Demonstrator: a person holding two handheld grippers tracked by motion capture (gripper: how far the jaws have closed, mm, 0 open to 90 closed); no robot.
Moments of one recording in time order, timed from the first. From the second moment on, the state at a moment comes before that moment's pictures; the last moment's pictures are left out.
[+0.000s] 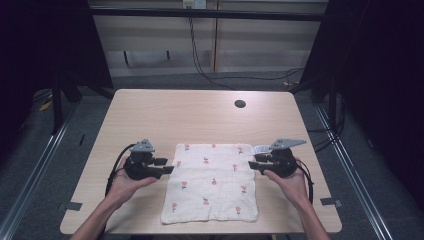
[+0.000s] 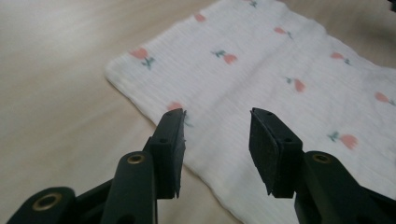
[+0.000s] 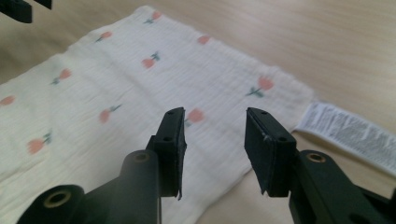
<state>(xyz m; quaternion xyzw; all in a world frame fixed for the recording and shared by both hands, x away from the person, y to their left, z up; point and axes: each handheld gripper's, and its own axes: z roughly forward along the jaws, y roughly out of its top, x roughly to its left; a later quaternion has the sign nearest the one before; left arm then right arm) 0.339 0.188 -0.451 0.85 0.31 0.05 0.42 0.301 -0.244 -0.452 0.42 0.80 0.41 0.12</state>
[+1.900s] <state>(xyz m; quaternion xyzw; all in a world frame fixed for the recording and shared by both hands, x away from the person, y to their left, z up) 0.420 0.158 -0.506 0.84 0.36 0.05 0.40 0.388 -0.238 -0.500 0.46 0.81 0.34 0.11</state>
